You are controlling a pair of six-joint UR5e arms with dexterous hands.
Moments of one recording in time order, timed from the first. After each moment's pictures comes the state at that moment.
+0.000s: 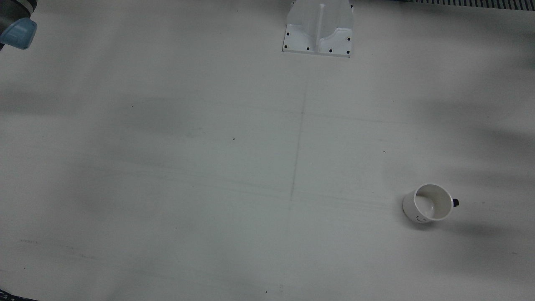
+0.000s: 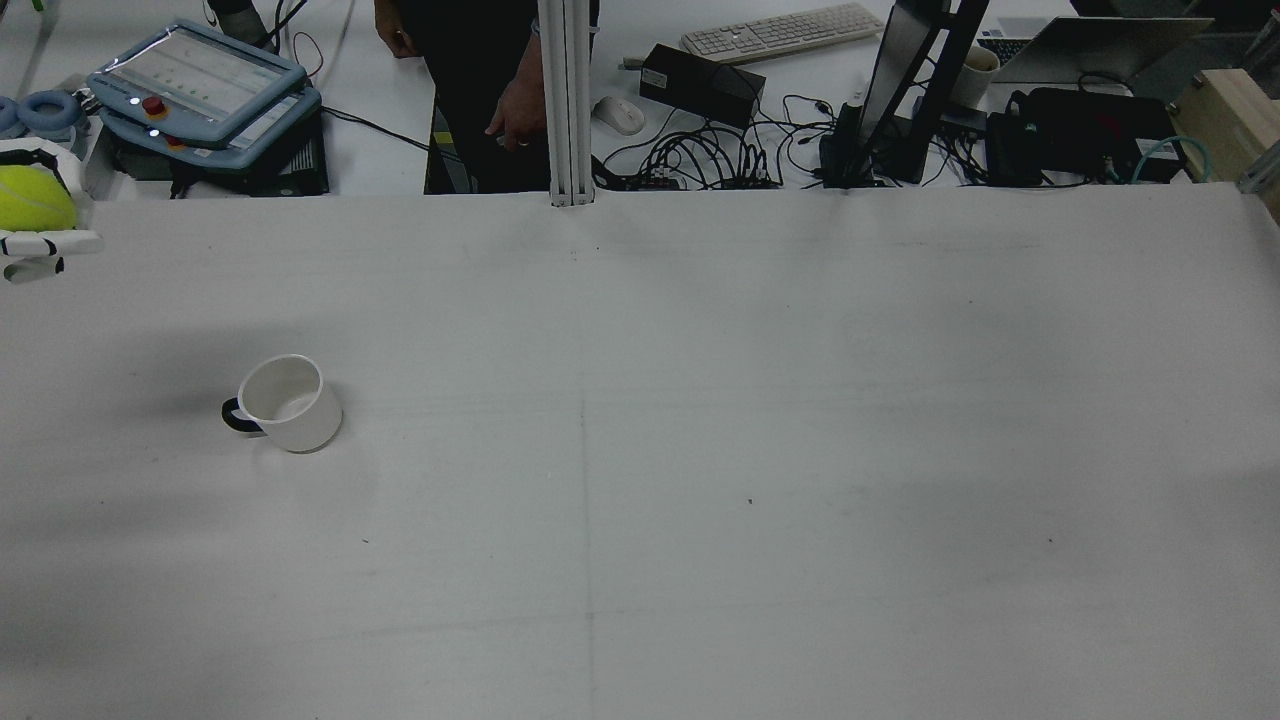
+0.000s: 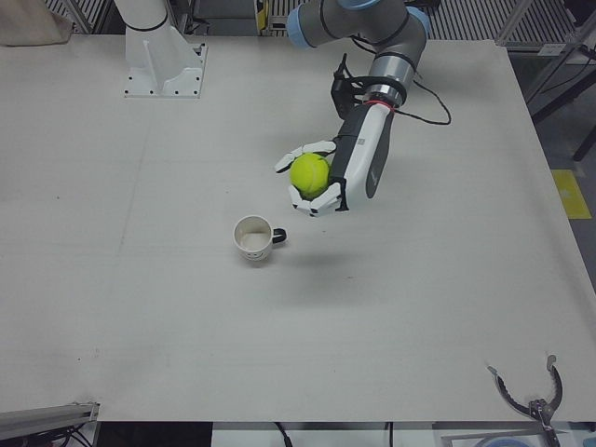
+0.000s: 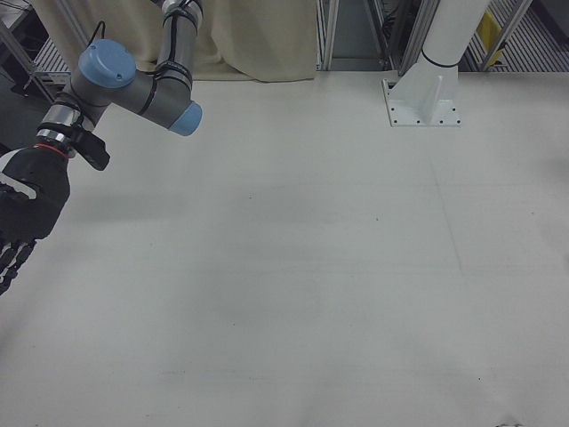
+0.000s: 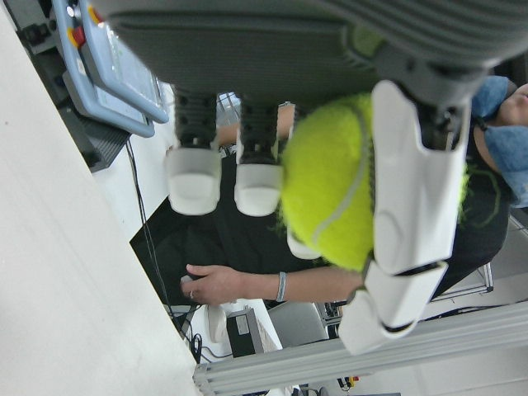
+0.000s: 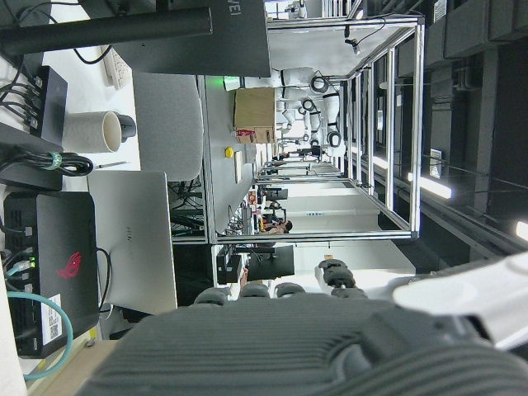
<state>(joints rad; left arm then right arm) -1.07 -1.68 -2.09 0.52 1.47 0.35 1.50 -1.45 1.48 -3.32 -1.41 0.08</state>
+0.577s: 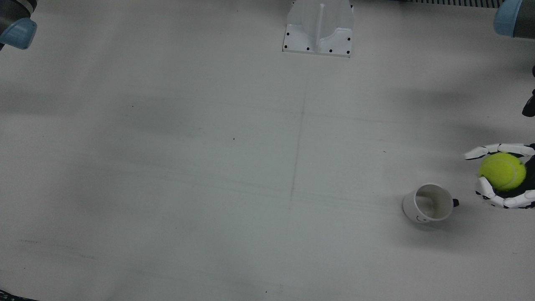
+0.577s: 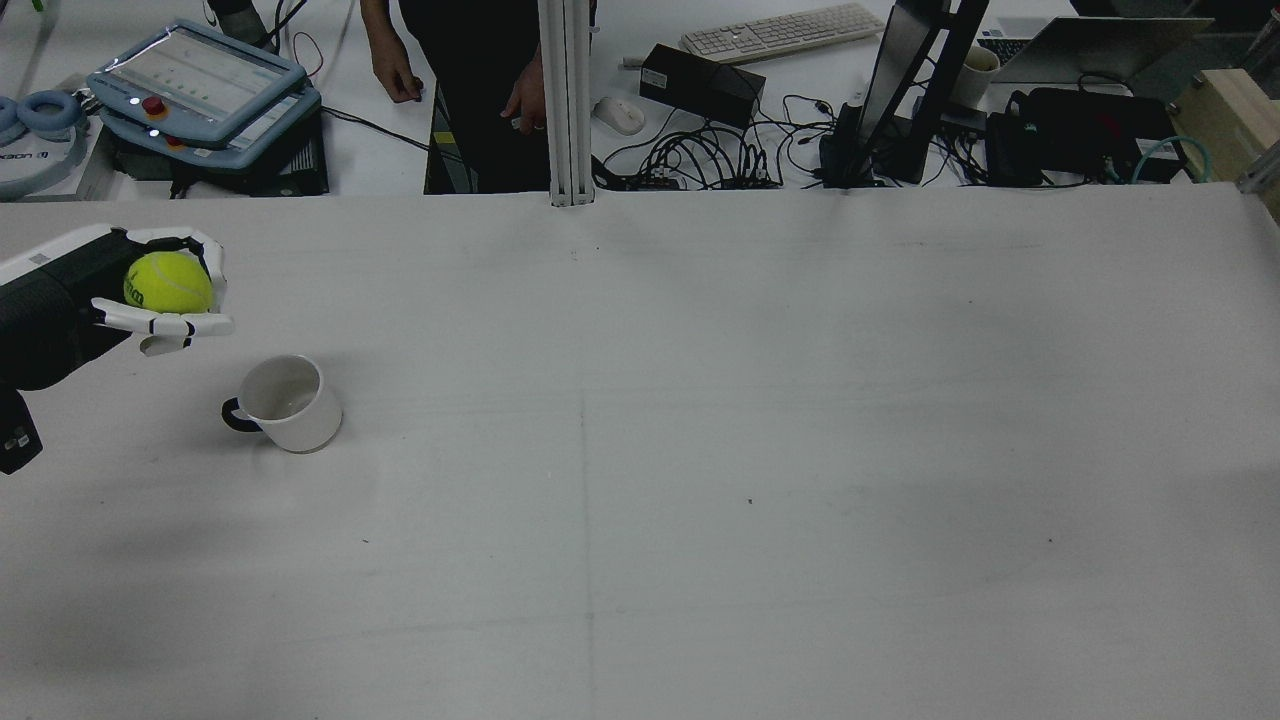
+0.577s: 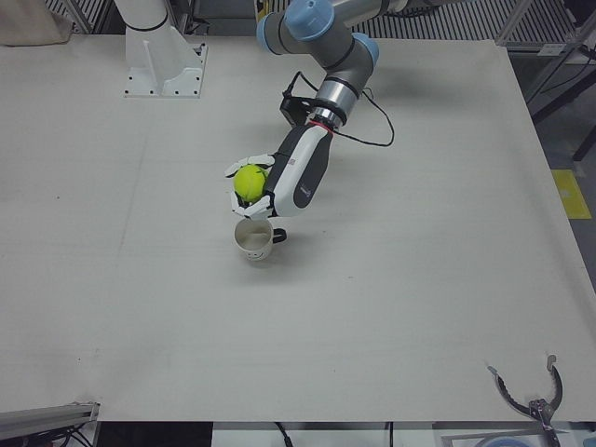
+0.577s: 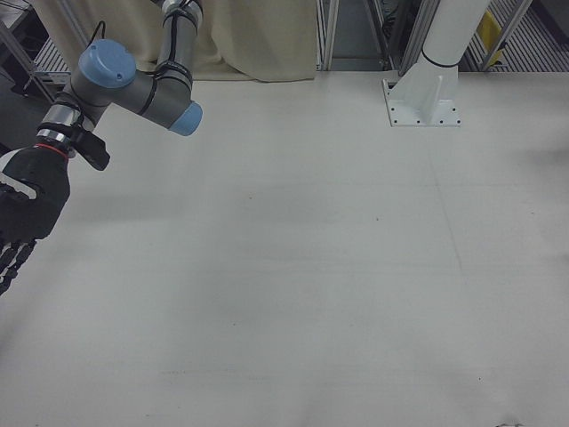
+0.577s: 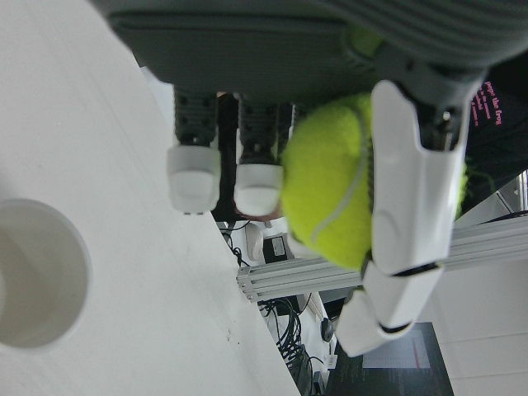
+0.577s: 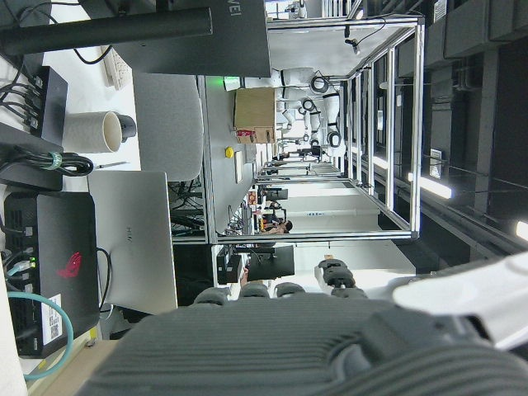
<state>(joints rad) -0.87 -1.73 -2.06 0.55 1.41 0.35 1.50 -1.45 1.48 -3.32 -1.41 0.08</state>
